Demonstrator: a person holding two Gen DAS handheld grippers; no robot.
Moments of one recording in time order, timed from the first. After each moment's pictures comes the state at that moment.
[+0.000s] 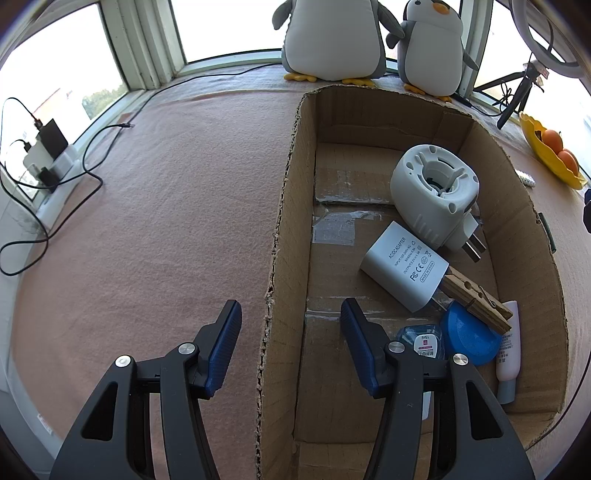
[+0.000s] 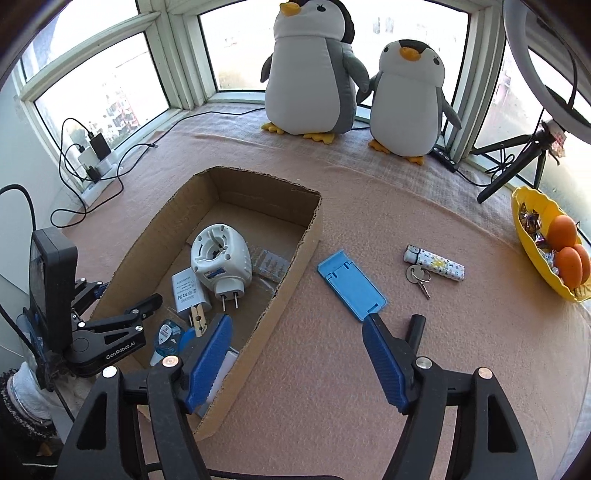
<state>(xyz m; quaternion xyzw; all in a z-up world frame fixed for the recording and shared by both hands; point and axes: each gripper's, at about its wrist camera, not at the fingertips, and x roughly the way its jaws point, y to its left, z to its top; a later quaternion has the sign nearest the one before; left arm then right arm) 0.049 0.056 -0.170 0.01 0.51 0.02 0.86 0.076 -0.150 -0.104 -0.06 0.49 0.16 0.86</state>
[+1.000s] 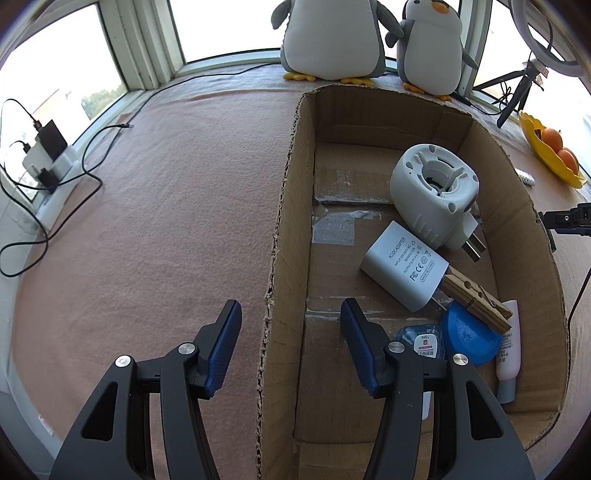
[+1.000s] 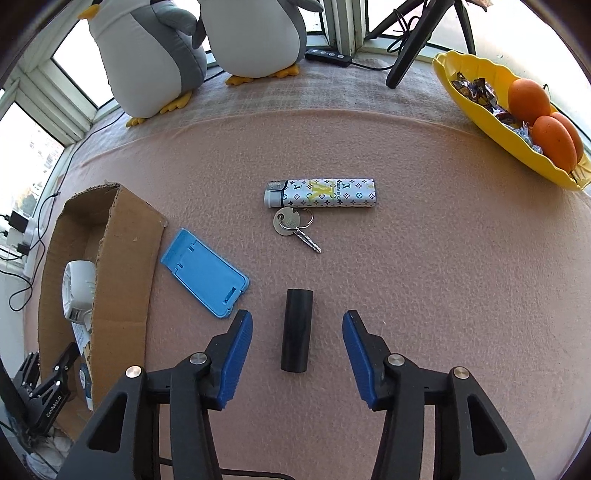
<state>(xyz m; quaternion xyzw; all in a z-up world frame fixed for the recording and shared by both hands) 0.048 0.054 -0.171 0.01 0.51 0.02 0.86 0.144 -0.245 -0.176 0.05 0.59 0.06 0.80</state>
